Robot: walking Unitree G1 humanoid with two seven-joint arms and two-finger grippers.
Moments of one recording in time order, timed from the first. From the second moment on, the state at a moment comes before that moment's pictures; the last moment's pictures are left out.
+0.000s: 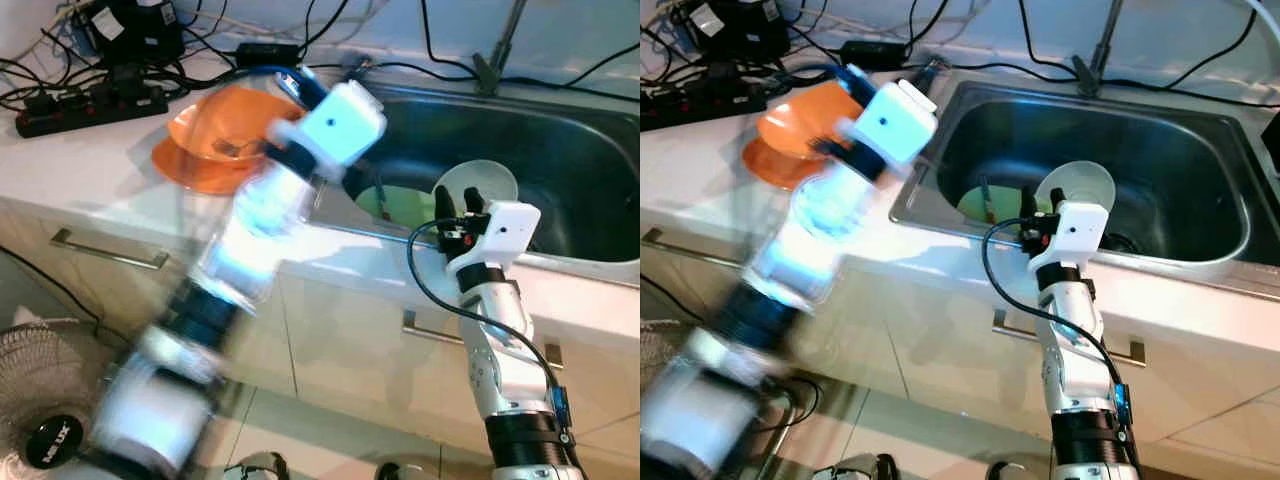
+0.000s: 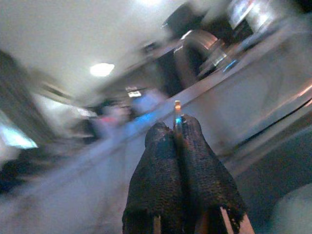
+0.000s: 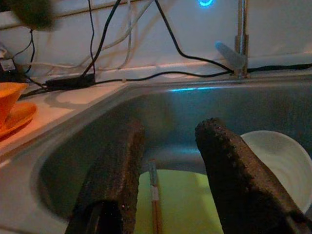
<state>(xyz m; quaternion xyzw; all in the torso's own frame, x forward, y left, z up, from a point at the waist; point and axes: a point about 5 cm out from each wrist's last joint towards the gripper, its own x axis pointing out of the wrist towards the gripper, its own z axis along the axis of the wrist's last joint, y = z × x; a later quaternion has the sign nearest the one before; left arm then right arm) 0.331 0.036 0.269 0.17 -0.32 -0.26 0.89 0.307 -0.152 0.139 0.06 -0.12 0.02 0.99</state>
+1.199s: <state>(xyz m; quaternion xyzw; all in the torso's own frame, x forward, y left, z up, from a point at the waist) 0.312 0.034 0.256 -0.08 -0.19 -0.43 0.88 0.311 -0.149 0.172 -0.08 -0.17 0.05 0.98</state>
